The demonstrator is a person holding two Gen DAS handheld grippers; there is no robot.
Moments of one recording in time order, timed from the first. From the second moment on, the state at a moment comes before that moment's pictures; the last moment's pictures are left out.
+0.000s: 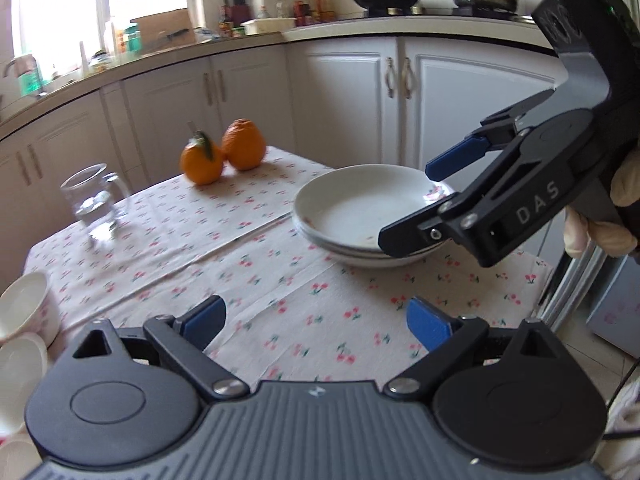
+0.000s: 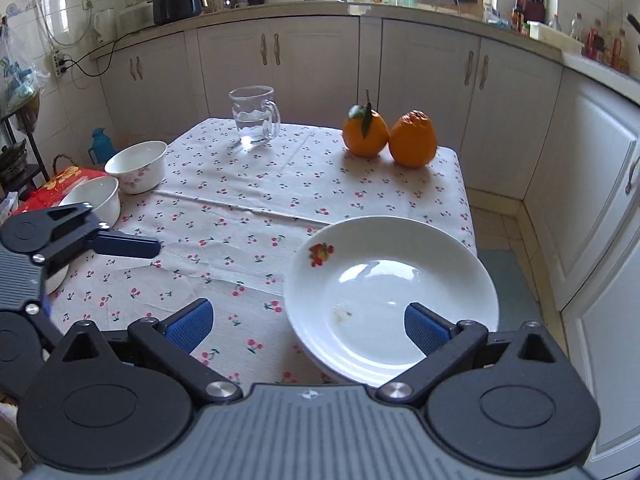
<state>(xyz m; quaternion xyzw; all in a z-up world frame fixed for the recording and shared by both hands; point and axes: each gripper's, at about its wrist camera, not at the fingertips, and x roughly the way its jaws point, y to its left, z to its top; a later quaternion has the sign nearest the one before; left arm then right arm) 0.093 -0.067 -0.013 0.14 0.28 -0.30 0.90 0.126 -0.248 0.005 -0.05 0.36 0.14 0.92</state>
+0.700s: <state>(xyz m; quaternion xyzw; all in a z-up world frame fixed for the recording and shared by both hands) 0.032 0.110 -0.011 0.11 0.31 -0.11 0.94 0.130 -0.079 0.013 -0.17 0.31 0.27 0.90</state>
